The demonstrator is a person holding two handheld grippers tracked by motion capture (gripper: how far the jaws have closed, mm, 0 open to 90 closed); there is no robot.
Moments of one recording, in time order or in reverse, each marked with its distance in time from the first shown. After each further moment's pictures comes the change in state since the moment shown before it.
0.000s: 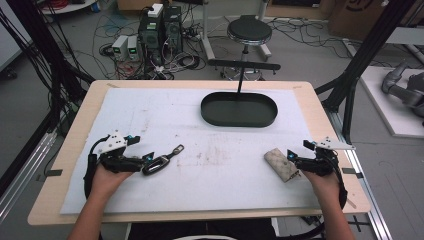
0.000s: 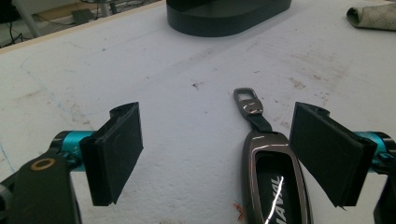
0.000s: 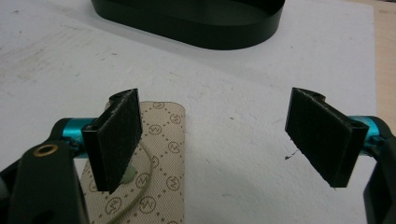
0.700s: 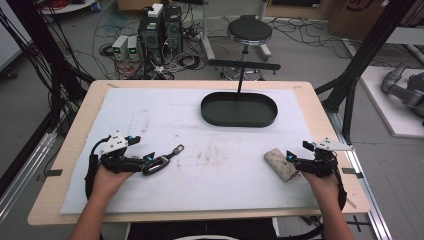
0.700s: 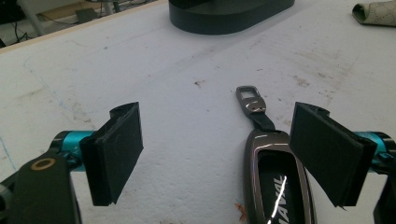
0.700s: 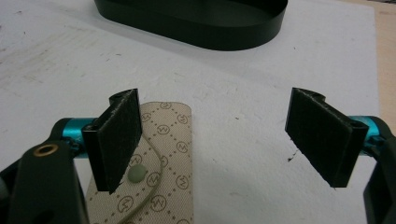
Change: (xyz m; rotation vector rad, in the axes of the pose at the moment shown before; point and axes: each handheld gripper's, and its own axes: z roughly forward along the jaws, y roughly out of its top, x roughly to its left) left arm -0.002 -0.001 0.003 0.012 0.016 0.008; right arm 0.007 0.001 -0.004 0.001 0.000 -0.012
